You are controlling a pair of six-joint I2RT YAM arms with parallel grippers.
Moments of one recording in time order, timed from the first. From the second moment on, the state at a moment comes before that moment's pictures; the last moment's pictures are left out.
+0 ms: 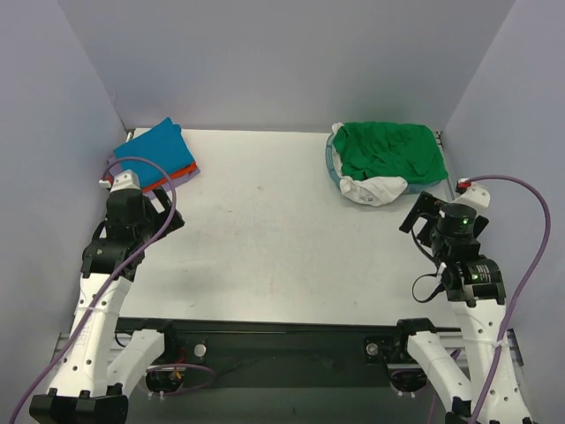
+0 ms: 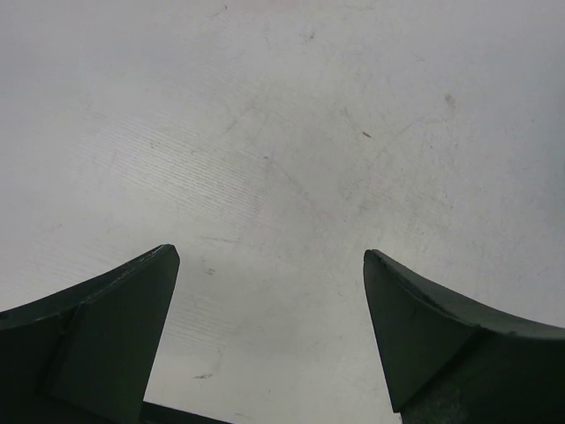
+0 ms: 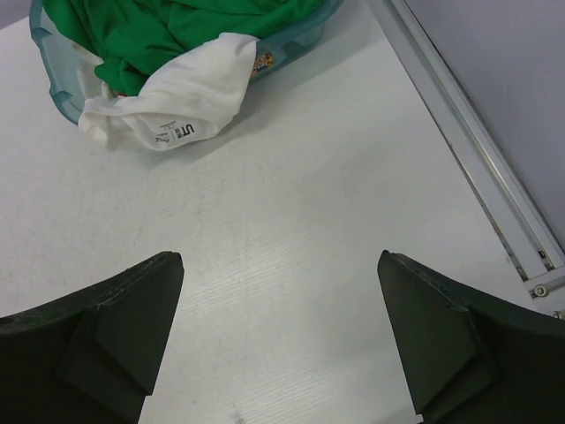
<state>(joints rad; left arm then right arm) -0.09 0.85 0.99 -0.78 -0.17 -0.52 0.07 0.71 0.95 -0.80 0.36 0.35</state>
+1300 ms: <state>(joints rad) -0.09 0.80 0.98 -0.86 -0.15 -0.59 0.08 1.96 1.76 -0.69 0.04 0.24</state>
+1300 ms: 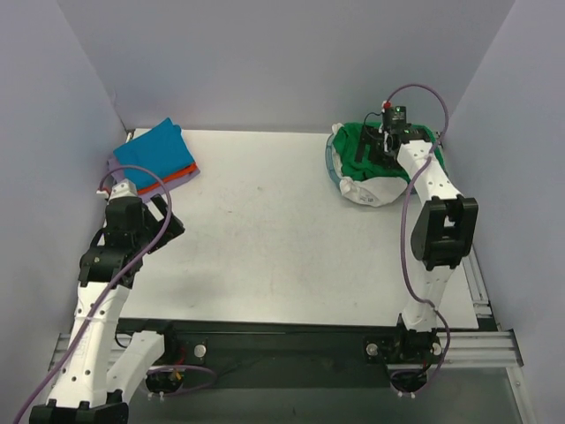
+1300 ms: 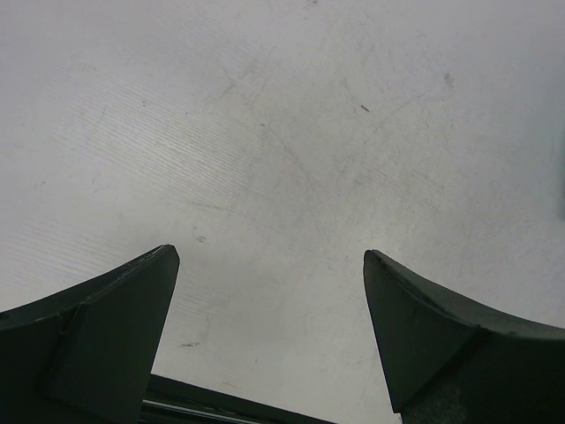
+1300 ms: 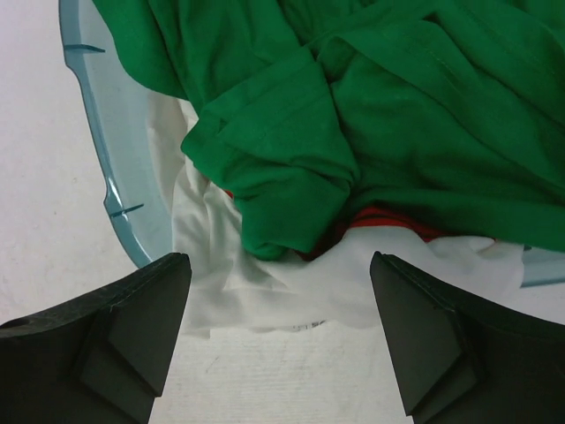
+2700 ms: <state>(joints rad) -0.09 0.80 0.95 -0.85 -0.14 -0.64 0.17 1.89 2.10 -0.77 0.14 0.20</state>
